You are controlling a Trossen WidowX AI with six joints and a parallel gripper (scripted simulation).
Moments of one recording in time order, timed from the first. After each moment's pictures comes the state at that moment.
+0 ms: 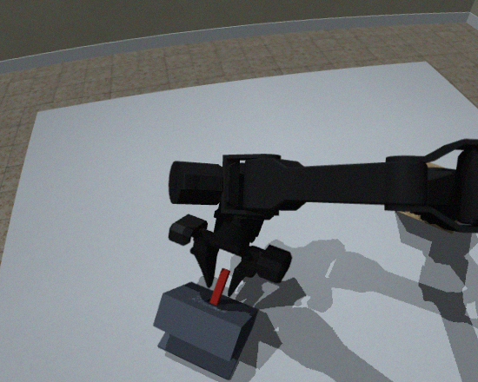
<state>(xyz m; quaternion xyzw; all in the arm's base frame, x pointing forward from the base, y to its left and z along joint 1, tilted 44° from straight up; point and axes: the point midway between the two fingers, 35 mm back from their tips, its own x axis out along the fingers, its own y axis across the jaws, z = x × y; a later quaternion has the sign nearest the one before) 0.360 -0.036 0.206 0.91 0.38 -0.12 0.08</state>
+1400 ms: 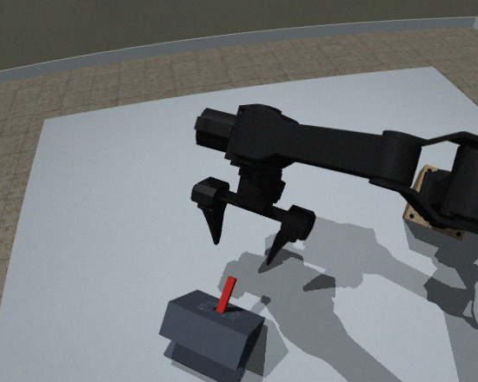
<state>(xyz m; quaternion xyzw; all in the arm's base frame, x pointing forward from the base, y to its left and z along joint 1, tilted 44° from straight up) 0.307 -0.091 0.196 0.91 0.37 -0.13 0.09</state>
